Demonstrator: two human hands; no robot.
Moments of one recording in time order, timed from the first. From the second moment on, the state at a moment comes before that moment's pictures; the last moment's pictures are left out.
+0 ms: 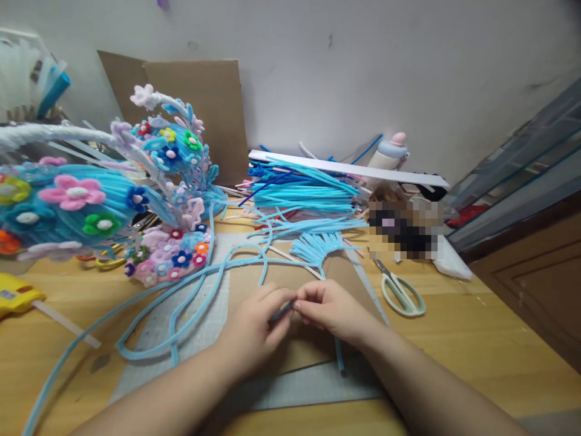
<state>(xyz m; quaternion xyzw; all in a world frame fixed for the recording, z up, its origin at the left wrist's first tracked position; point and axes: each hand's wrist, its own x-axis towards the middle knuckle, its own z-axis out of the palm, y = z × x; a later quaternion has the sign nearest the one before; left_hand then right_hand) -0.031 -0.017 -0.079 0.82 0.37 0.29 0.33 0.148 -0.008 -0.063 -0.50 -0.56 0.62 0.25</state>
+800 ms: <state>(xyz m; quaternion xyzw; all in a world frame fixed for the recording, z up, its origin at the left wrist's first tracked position) -0.035 -0.015 -0.079 0.86 0.35 0.29 0.21 0.150 -0.010 -0.057 -0.48 -0.48 0.68 0.26</state>
